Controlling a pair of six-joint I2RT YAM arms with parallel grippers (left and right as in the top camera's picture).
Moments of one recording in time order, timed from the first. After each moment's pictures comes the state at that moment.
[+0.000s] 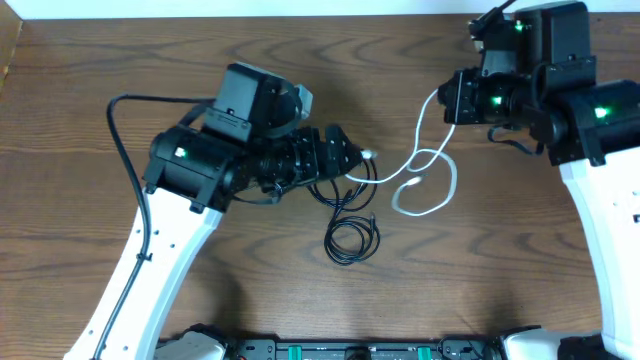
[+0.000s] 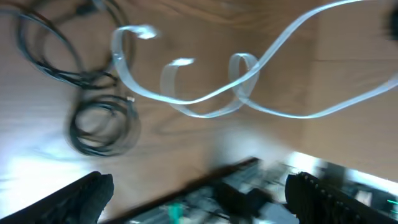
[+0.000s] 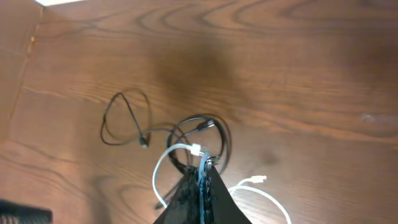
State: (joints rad) left arm -0.41 1.39 1.57 -1.16 0.57 -0.67; right arm 0.24 1.52 1.80 -1.13 -0.30 0.31
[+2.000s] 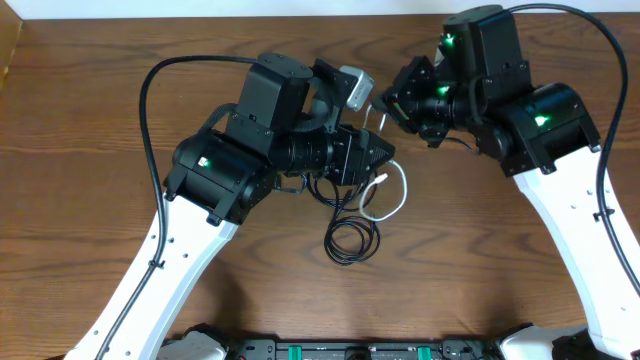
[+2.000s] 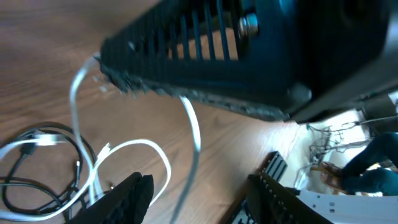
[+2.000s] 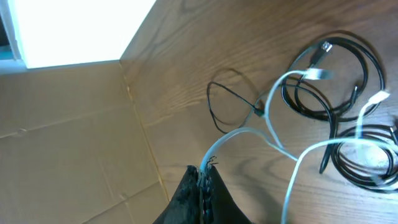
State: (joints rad) left arm -0.54 1.39 1.57 -0.89 0.57 -0.28; right arm 0.44 1.55 1.80 -1.02 -0.35 1.19
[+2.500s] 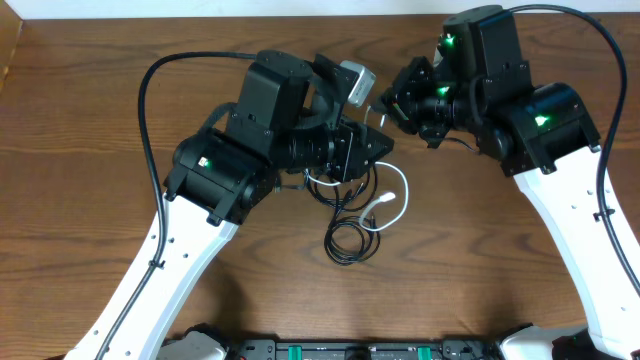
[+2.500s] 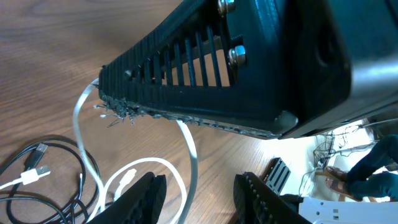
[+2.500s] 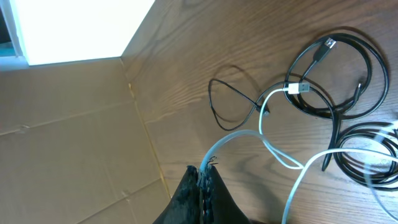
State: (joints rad) left arm -0.54 1.39 1.57 -0.85 0.57 -0.27; right arm 0.44 1.55 1.80 -1.01 -0.37 1.19
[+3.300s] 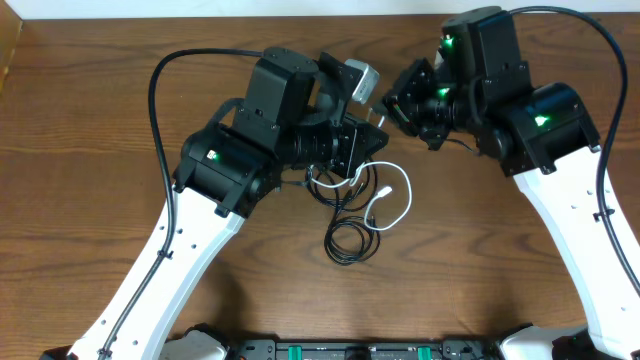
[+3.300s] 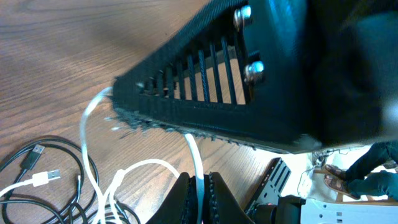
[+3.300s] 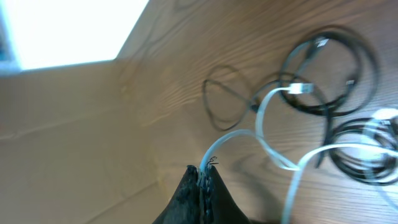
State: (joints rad) left arm -0.54 1.42 1.57 -0.84 0.58 -0.27; right arm 0.44 1.55 1.80 -1.06 -0.32 1.20
